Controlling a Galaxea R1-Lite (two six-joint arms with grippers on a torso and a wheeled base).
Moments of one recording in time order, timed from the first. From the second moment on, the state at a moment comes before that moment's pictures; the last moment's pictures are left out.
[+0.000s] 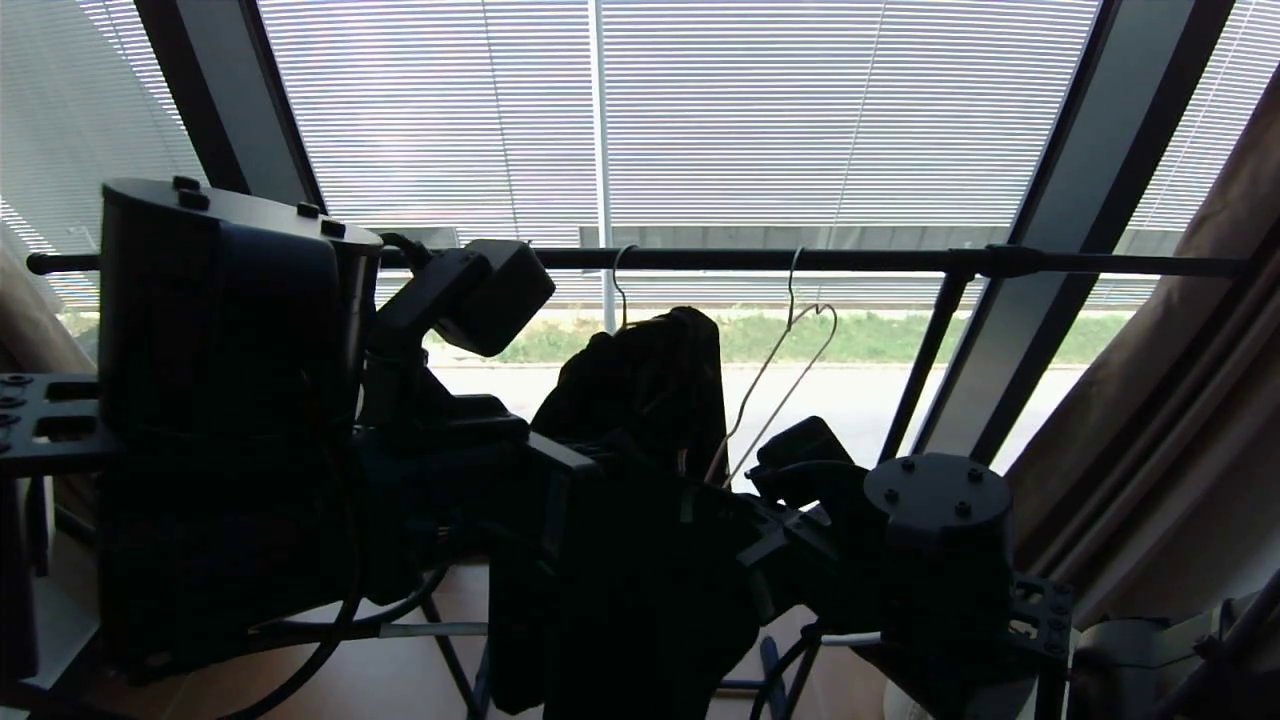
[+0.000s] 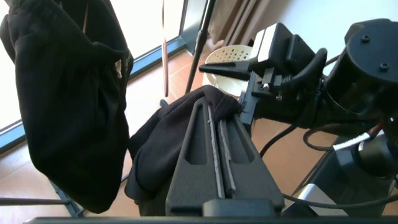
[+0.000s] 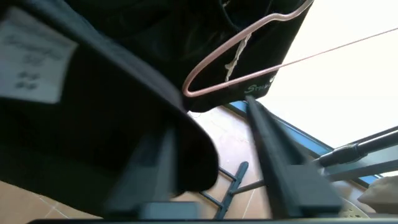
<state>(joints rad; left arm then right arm) -0.83 1.48 -0.98 -0.09 0.04 -0.15 0.84 1.85 -0.61 -0.87 -0.41 0.01</state>
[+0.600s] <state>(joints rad) -0.80 1.51 -0.75 -0.24 -0.06 -0.12 0.73 1.65 -0.64 -0.87 -0.41 -0.05</state>
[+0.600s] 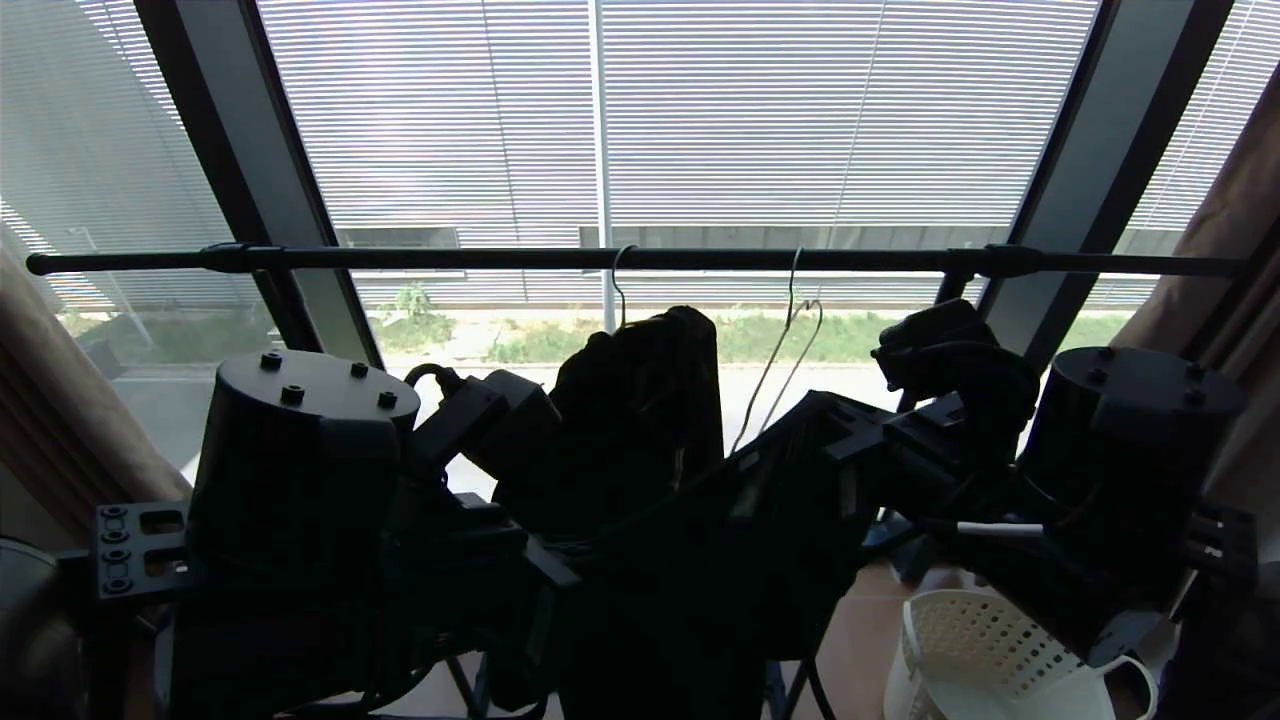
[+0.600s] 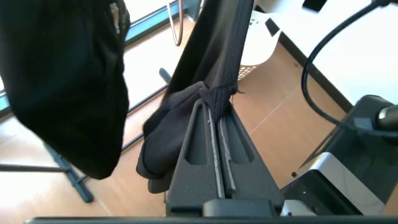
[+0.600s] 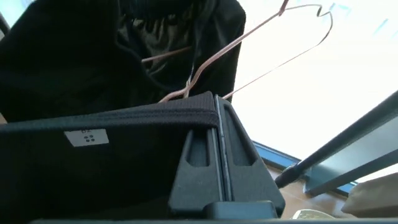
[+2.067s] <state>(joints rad) -0.77 1.47 -0.58 -0.41 -0.09 0.00 0.71 1.27 -0.41 -0.65 -0.53 -0.30</state>
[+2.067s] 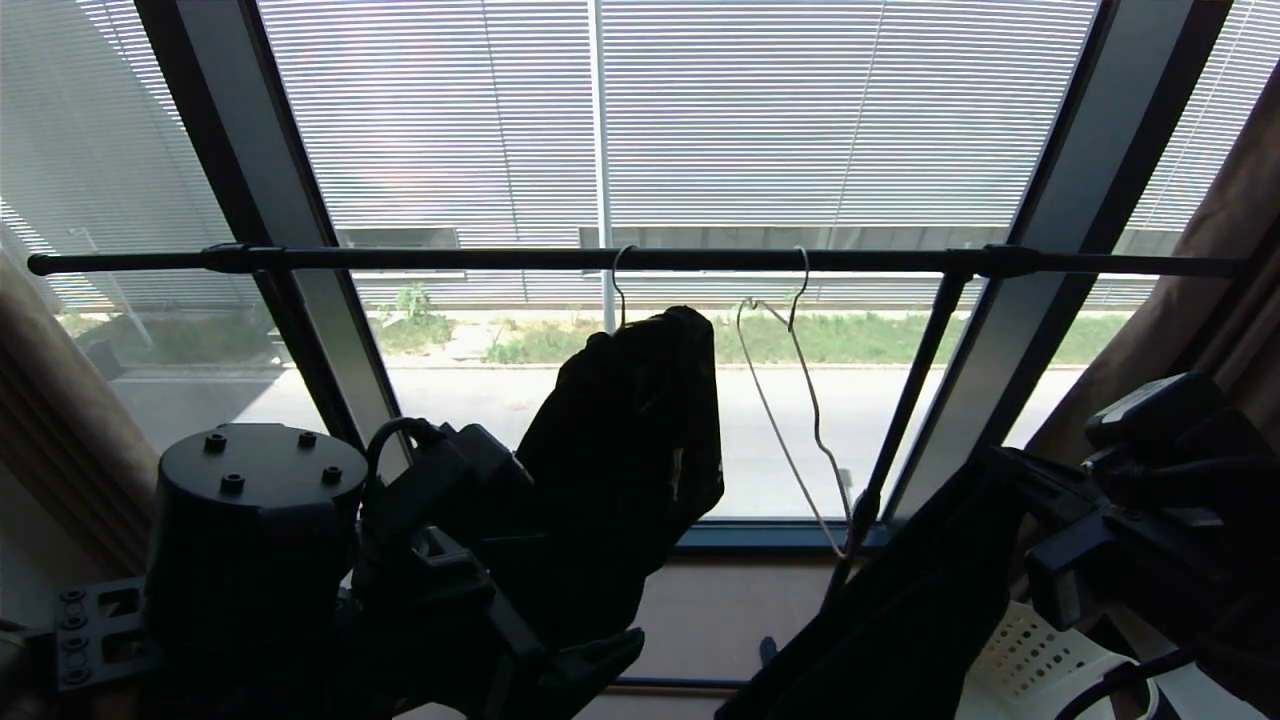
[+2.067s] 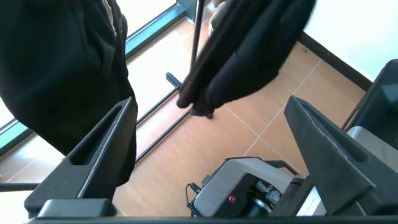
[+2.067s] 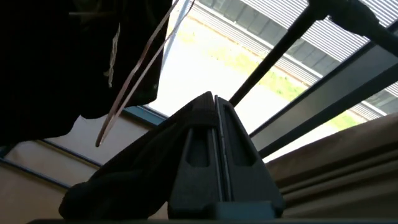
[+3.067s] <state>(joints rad) -0.77 1.48 -0.57 -0.41 -0.09 0.00 0.68 1.27 -0.40 -0.65 -0.51 -0.30</state>
